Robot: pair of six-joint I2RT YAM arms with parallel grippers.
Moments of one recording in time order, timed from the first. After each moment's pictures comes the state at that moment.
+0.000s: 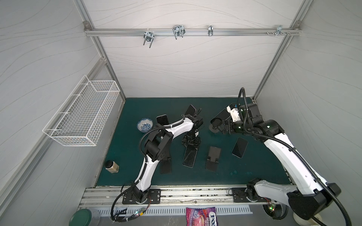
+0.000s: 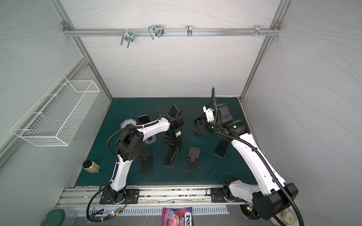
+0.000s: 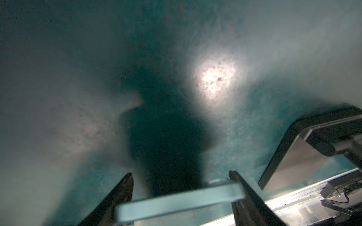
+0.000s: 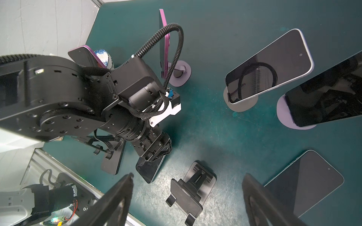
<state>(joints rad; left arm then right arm) -0.69 2.17 1.68 -1.17 0.24 -0.31 0.45 1.16 1.29 -0.93 -0.22 0.24</state>
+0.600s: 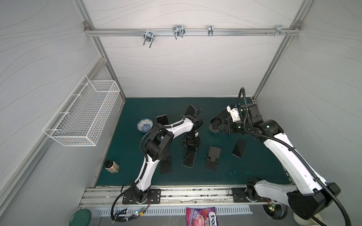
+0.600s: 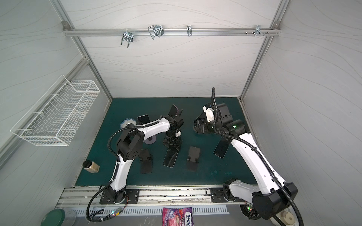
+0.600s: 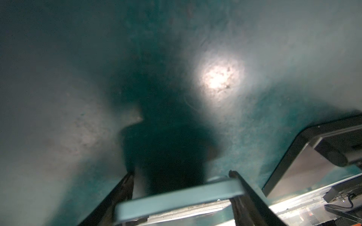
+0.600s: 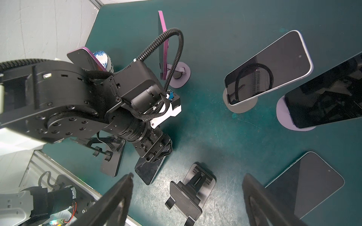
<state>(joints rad) -0.69 2.18 1.67 -1.16 0.24 -0.31 0.44 1.16 1.29 -0.92 -0.22 0.24</state>
